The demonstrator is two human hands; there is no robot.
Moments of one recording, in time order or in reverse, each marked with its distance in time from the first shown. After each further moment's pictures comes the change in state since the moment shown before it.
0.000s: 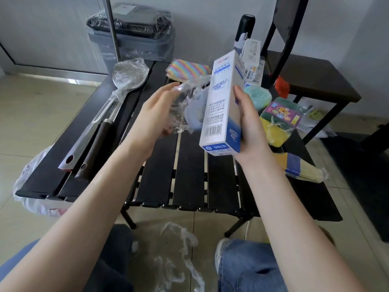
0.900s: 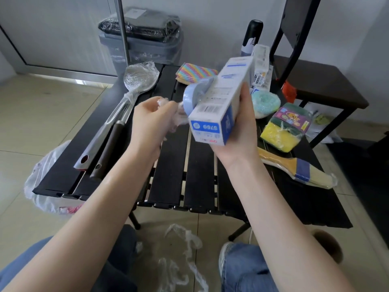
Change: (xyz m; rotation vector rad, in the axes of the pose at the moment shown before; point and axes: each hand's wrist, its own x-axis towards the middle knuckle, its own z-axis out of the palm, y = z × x) left_hand -0.009 0.003 -0.012 0.012 0.267 0.021; right_hand -0.001 0.019 0.042 0.268 -0.026 -0.016
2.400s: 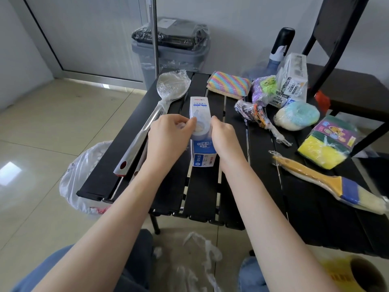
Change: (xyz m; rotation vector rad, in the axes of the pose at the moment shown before) left_hand 0.021 -0.018 -0.039 0.629 0.115 0.194; right_hand 0.060 0.067 0.010 -1.213 0.302 0.034
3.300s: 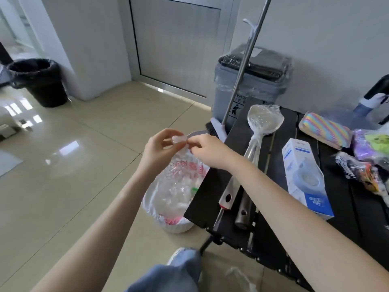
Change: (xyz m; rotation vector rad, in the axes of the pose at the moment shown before) left_hand 0.044 -0.165 -0.163 -0.292 0.086 -0.141; right_hand 0.004 -0.077 0.192 -0.706 -0.667 -0.608
